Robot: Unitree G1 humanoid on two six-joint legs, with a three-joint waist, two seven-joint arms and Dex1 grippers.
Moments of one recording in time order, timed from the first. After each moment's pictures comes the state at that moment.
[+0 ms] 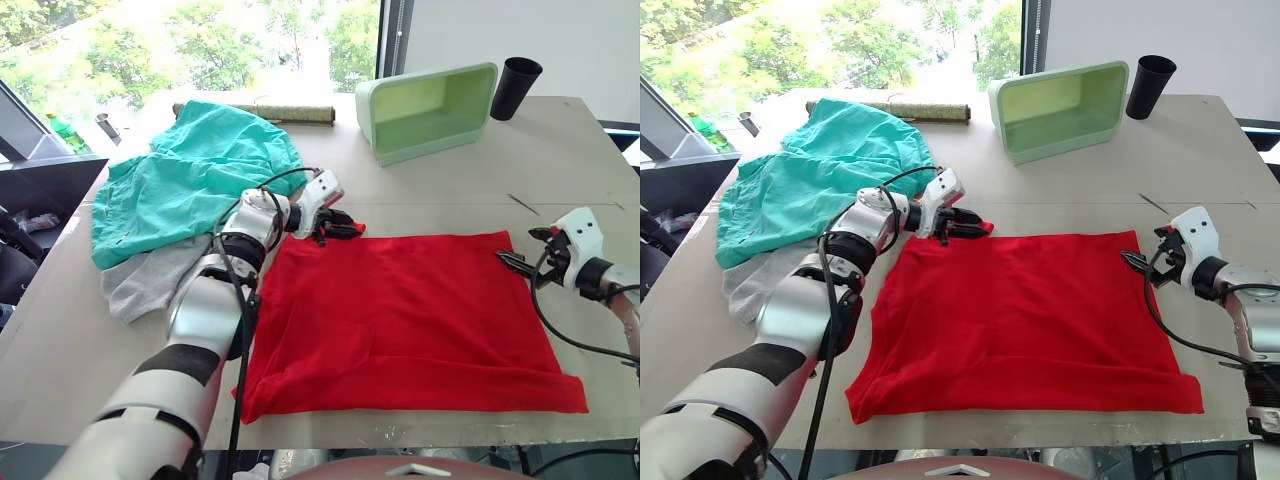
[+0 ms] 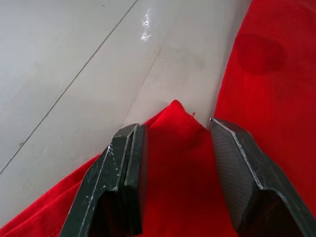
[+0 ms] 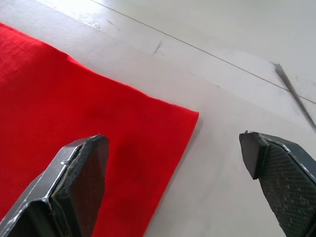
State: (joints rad) left arm -1.11 0.31 -0.14 1.19 0.07 0.06 -1.19; right arm -0.26 -0.73 -0.17 0.14 0.27 0.39 0.78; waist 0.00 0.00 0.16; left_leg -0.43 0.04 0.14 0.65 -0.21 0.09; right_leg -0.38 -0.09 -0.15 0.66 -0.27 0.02
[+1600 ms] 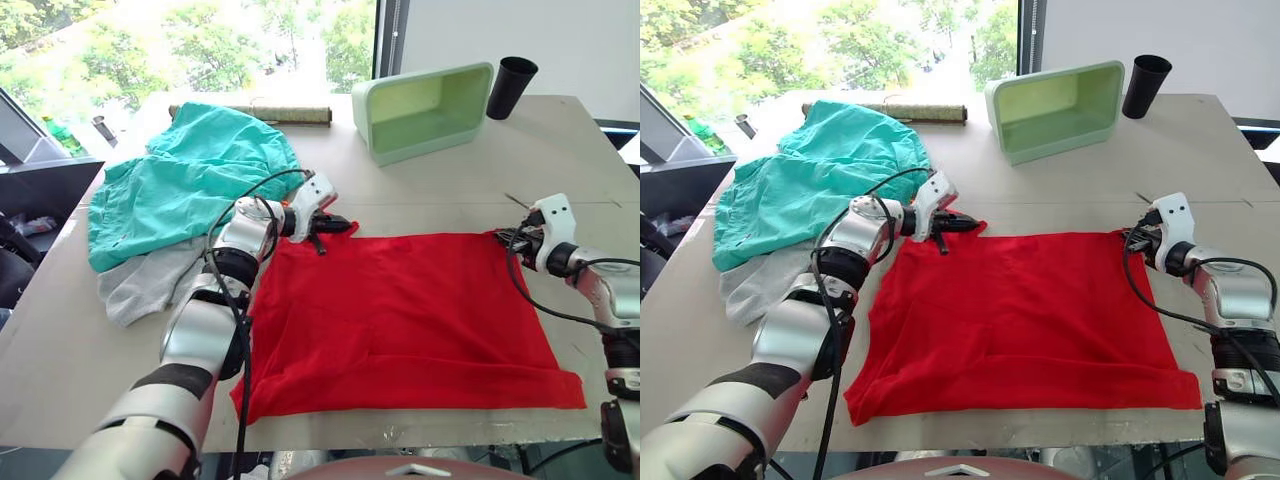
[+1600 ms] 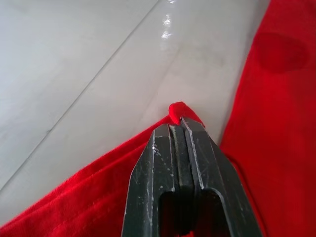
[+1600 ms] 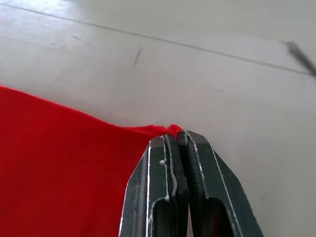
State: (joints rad) left arm -0.93 0.39 -0.08 0.81 0.00 0.20 -1.08; right arm -0.37 -0.66 -0.20 0.16 0.30 0.59 0.66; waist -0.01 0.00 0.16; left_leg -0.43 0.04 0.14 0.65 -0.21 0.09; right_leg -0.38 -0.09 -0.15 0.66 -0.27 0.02
